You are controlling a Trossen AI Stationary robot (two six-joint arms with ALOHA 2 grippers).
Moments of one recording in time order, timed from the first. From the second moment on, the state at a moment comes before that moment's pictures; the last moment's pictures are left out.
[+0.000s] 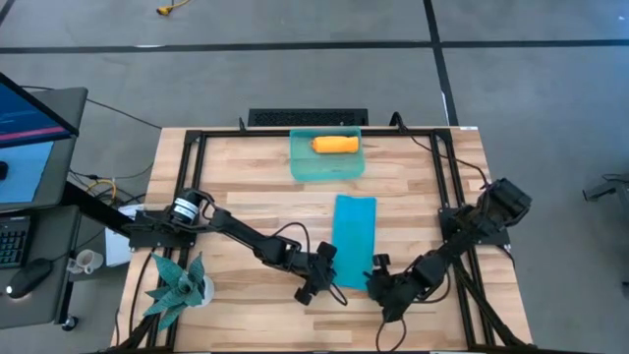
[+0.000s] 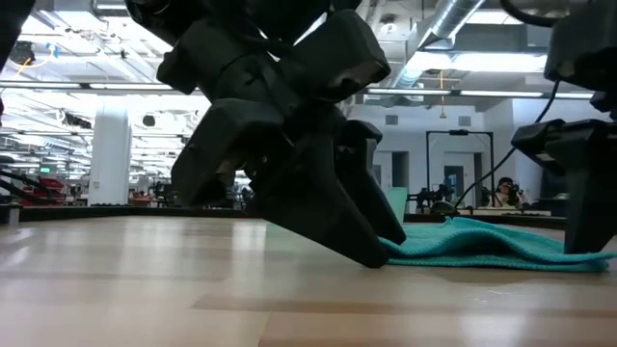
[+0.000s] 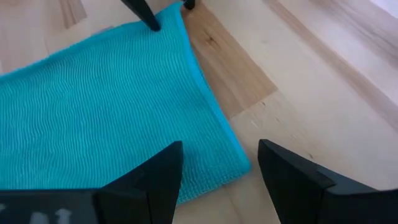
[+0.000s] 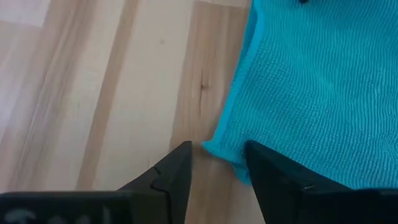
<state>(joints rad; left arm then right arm) -0.31 2.10 1.22 0.12 -0.02 0.26 0.74 1.76 0.79 -0.17 0.33 0.45</state>
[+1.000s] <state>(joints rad) -0.29 2.11 1.22 0.09 -0.03 0.26 0.64 1.77 0.81 -0.23 0.34 0.41</state>
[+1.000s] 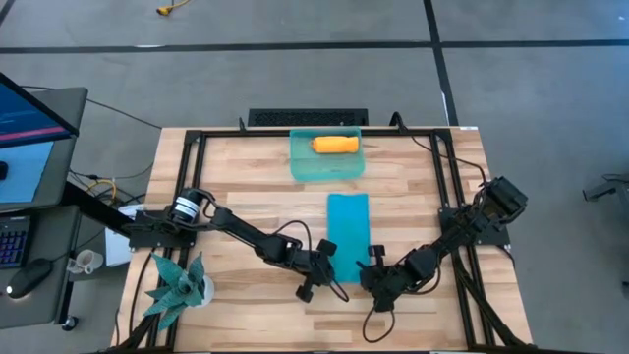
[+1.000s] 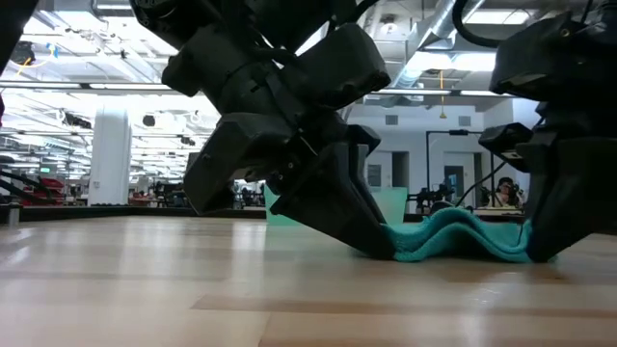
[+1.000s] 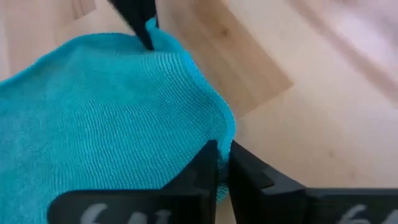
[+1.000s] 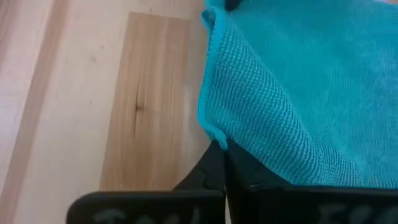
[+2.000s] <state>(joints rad) -0.49 1.79 1.21 -0.28 -0.46 0.13 0.71 1.65 0.98 -0.18 0.45 0.35</state>
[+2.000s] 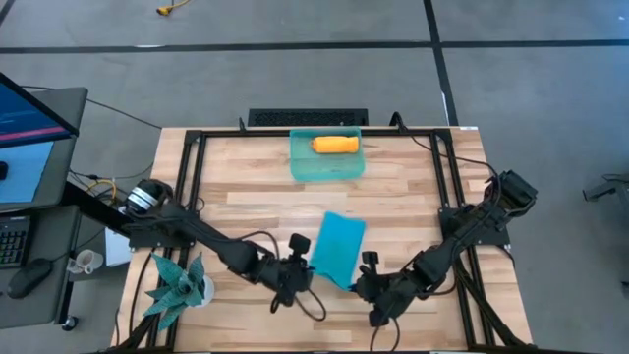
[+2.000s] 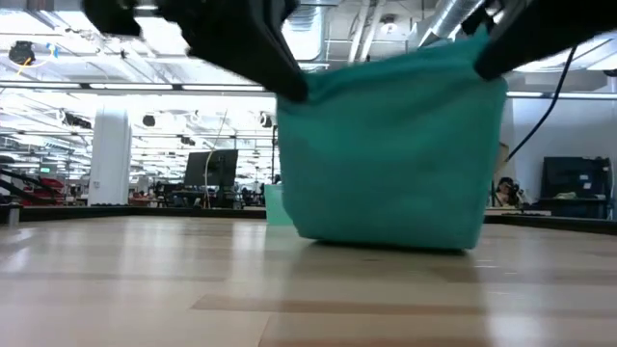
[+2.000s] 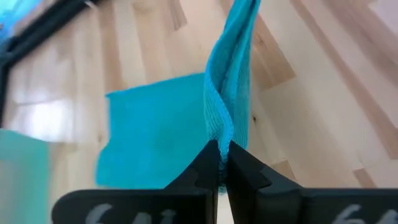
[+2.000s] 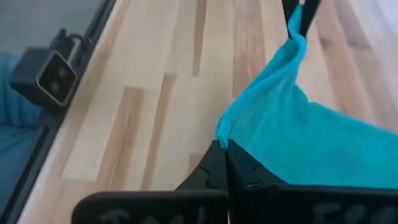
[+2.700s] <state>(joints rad) -0.45 1.73 1.20 -0.38 -0.69 -0.02 0.63 1.65 1.02 -0.32 0.63 0.52</state>
